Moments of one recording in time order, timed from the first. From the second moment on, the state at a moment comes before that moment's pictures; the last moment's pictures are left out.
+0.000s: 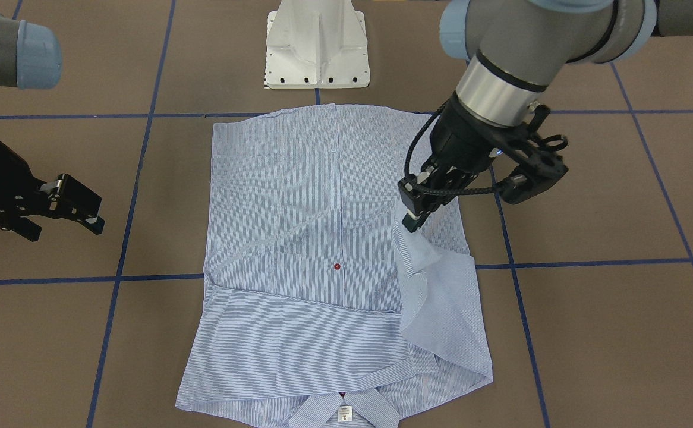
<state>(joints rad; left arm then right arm) -0.93 -2.40 -1.62 -1.78 -2.08 -1.67 1.14 -1.03 1.75 -1.68 2.32 0.71</state>
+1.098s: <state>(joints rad) -0.73 -2.47 -1.31 -2.08 -1.87 -1.75 1.15 -1.04 1.76 -1.68 2.33 0.71</state>
